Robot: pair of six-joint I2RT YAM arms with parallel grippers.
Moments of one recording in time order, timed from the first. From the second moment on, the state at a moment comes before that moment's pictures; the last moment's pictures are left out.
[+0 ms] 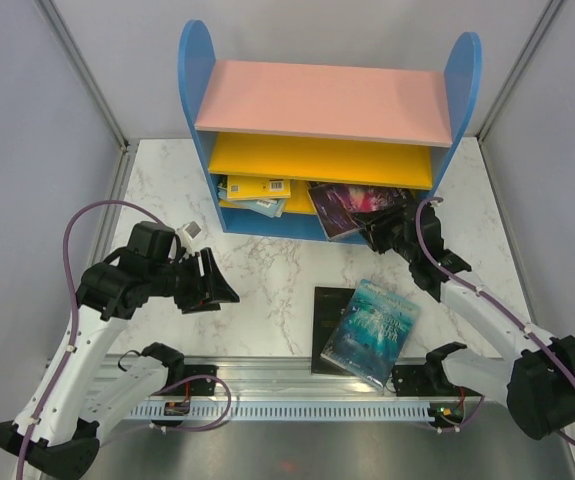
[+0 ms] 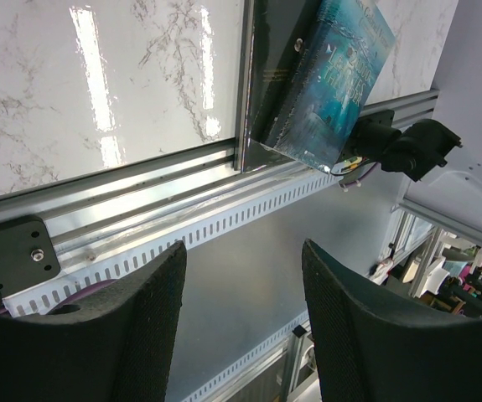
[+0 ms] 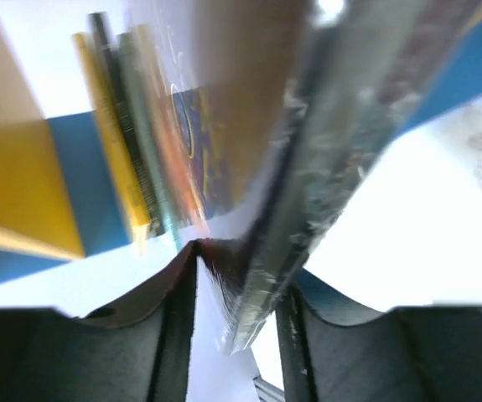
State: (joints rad) left arm -0.39 0.81 1.06 -1.20 0.45 -0.68; right arm 0.38 1.10 0.64 0.02 -0.03 1.42
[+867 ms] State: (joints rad) left arm -0.39 0.76 1.05 -1.21 0.45 -0.68; right arm 0.38 1.09 0.71 0.02 0.07 1.49
